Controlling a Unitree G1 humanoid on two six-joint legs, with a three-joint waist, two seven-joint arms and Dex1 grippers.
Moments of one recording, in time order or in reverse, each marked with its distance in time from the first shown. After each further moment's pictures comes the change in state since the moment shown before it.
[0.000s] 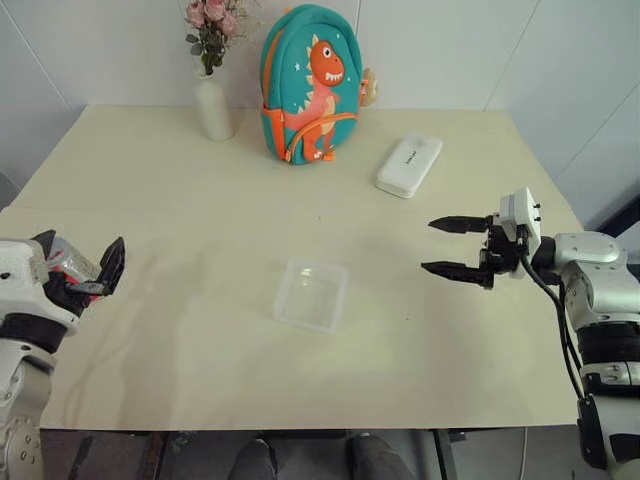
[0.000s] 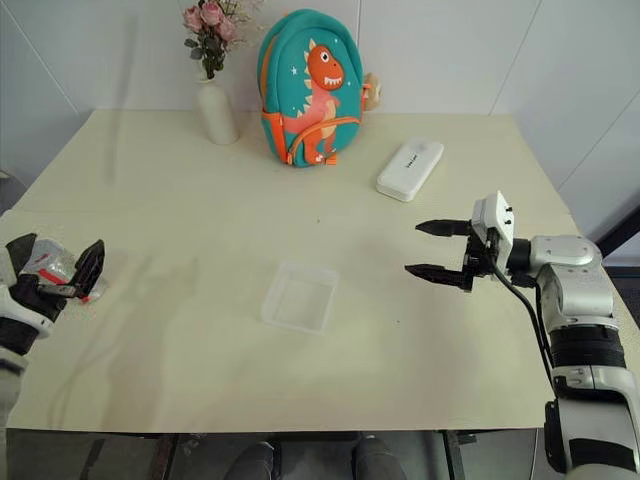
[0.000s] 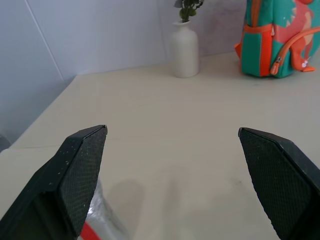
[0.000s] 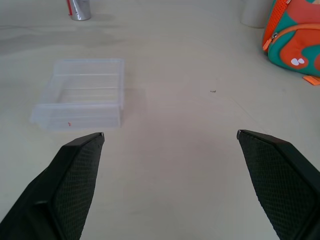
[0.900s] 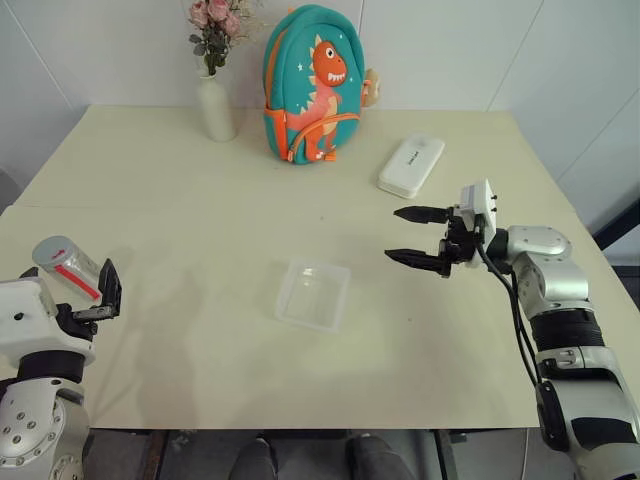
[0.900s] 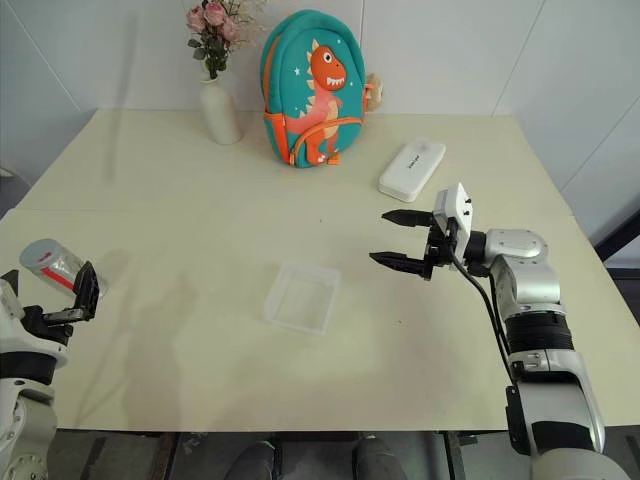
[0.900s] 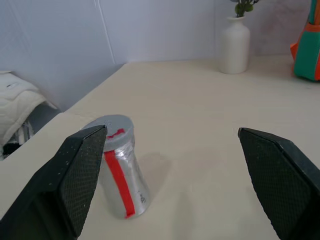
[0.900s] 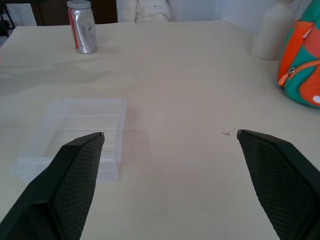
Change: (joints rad) left arm 0.155 -0.283 -0.028 -0.211 0.185 -0.023 0.235; right arm -0.123 0.164 0.058 0.096 -0.022 -0.027 -0.039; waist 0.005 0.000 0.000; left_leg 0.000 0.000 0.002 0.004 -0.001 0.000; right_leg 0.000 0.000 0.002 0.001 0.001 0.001
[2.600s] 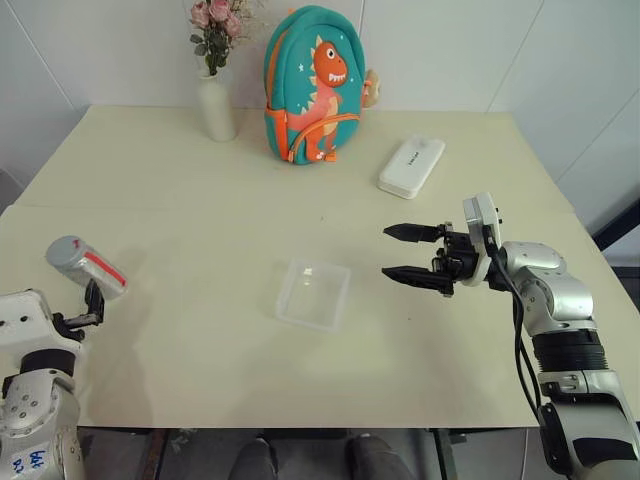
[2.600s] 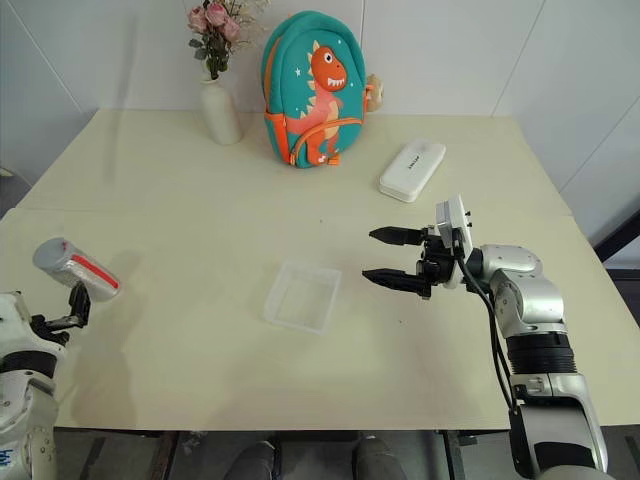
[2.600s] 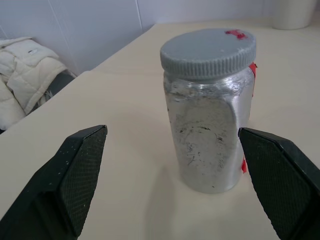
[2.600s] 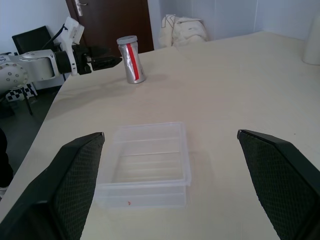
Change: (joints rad) left arm -0.116 0.090 -0.027 0.553 0.062 -0.309 -0.086; right arm 0.118 -0.005 -0.017 -0.218 0.152 0.217 0.037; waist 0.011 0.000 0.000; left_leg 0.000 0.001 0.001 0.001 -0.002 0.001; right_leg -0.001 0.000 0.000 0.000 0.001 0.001
